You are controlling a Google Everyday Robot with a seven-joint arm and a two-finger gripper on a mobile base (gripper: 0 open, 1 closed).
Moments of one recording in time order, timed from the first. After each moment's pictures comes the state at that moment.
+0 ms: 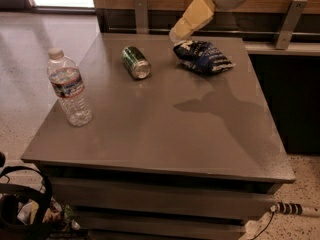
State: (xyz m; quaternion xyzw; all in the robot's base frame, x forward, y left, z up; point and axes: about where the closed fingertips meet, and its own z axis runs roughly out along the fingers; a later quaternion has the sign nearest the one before) arm 0.638 -0.109 1.008 -0.36 0.88 0.05 0.30
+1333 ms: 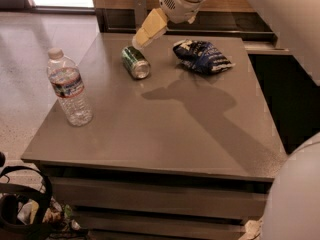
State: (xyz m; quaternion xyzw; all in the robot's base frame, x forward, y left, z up) arm 0.684 -0.020 0.960 -0.35 0.89 0.08 0.27
